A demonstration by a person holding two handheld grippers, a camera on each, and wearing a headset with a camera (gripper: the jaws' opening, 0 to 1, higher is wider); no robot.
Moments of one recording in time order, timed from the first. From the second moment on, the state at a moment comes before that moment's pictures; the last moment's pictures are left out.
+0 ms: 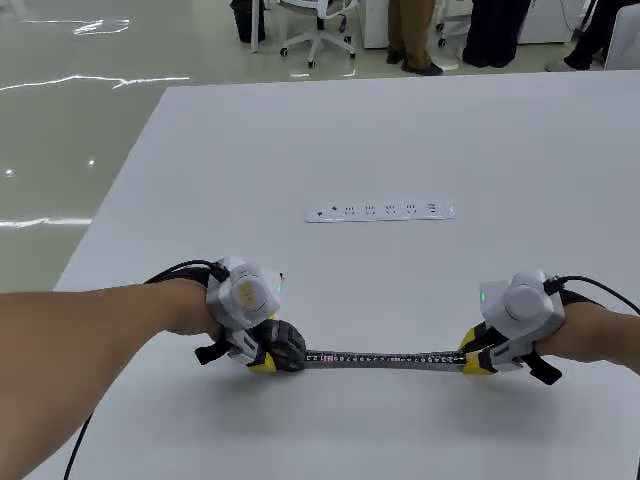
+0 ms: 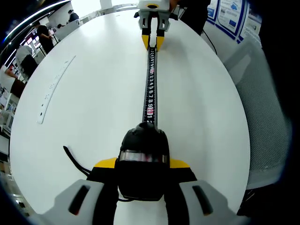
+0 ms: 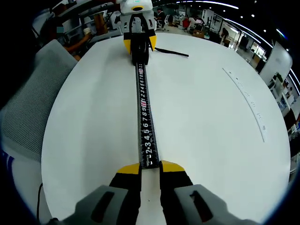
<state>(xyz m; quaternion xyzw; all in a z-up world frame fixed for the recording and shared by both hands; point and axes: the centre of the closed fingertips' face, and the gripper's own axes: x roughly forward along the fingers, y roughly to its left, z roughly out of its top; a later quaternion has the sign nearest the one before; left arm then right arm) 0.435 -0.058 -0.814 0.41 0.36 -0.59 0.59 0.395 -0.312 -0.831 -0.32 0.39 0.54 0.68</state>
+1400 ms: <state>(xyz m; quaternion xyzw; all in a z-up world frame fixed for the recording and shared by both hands) 0.436 -0.057 -0.814 0.42 0.36 -0.59 0.59 0.399 -0.309 -0.821 -0.23 0.42 0.48 0.73</state>
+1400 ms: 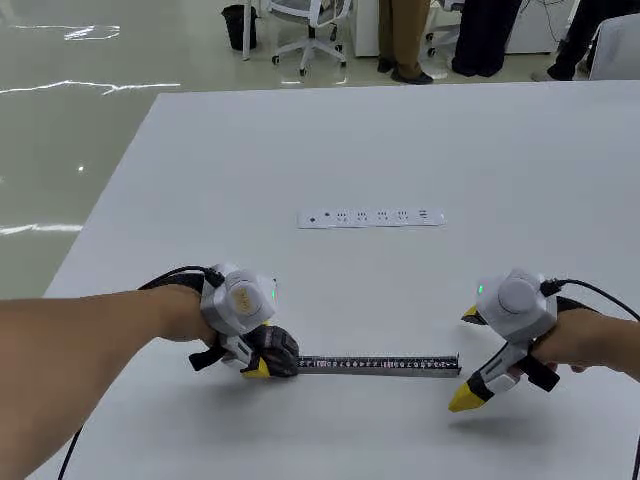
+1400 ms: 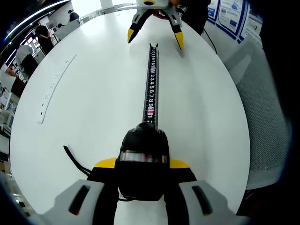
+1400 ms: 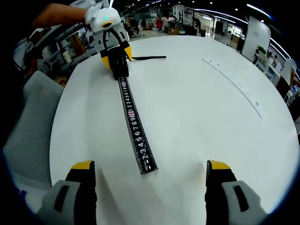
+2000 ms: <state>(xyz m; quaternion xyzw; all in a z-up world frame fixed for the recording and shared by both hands) 0.436 -0.056 -0.813 0.42 0.37 -0.58 0.59 0.400 -0.320 -0.820 -0.23 0.43 0.46 0.74</state>
